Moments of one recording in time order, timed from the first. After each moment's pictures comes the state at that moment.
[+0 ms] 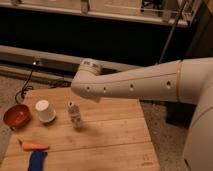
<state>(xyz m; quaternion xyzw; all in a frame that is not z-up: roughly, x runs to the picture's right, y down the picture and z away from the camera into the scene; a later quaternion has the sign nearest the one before) -0.108 0.024 0.713 -0.05 -0.14 -0.54 0.83</state>
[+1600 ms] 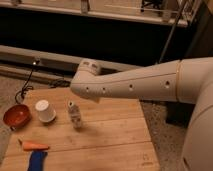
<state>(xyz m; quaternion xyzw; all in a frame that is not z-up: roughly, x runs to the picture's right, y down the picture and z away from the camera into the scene) -0.108 0.024 0.713 -0.05 -0.14 -0.54 0.83</state>
